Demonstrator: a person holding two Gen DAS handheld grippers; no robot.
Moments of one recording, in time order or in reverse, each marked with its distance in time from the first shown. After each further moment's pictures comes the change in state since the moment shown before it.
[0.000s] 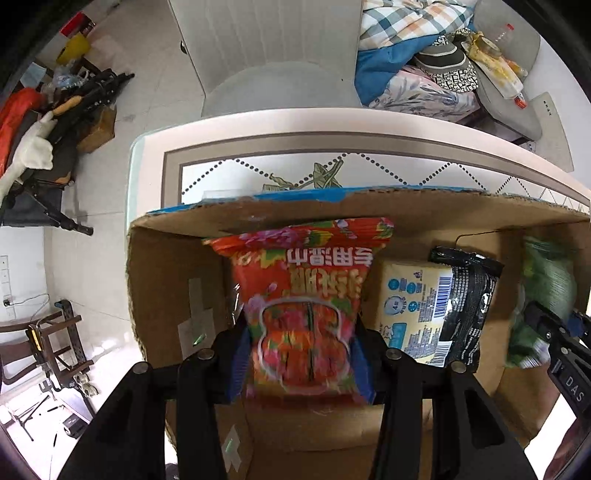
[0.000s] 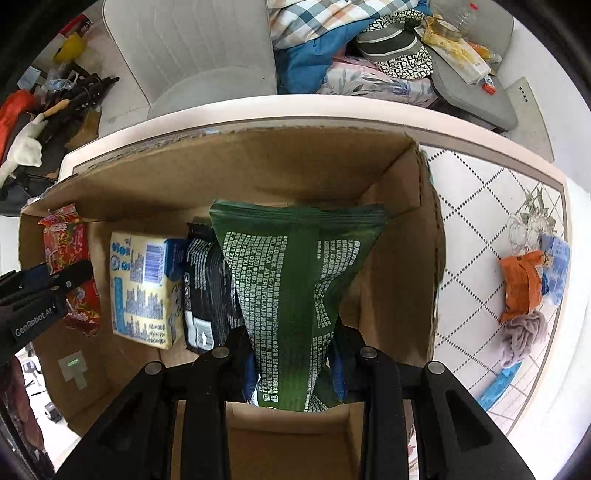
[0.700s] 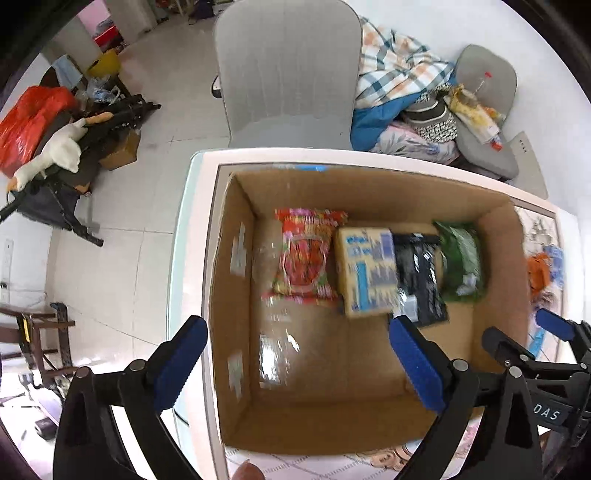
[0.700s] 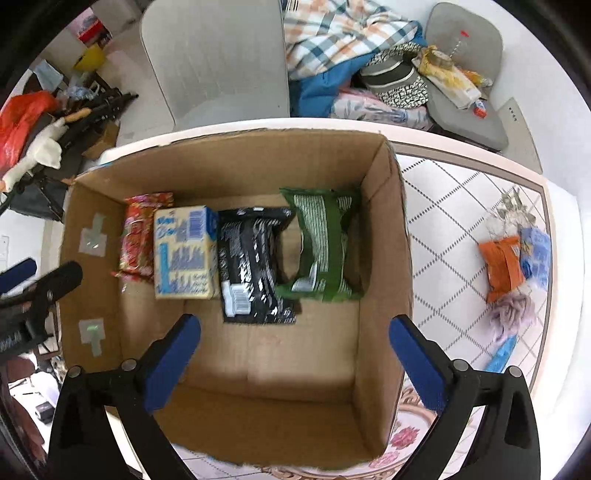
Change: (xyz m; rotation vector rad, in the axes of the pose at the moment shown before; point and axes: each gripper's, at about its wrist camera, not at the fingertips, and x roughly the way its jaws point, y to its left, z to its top) left arm -0.094 0.012 -0.113 -0.075 -0.254 -0.027; right arm -0.066 0.013 -0.085 -0.031 -0.159 0.041
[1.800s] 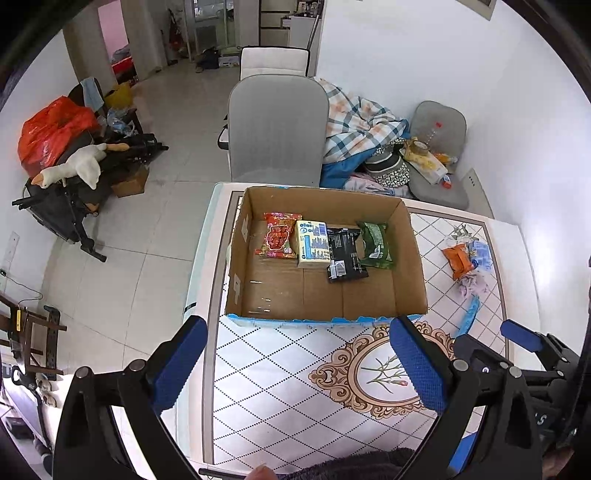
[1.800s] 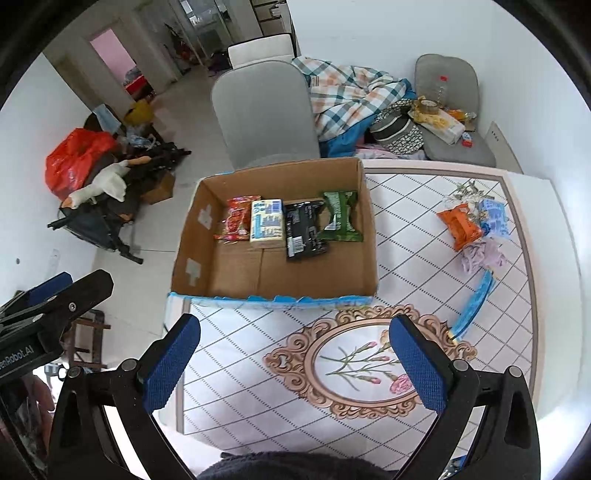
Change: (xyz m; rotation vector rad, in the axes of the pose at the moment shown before) left arm -0.185 -0.019 -0.135 -0.016 -0.245 -0.065; right arm -0.185 -0.016 -0.177 0.010 -0.254 0.178
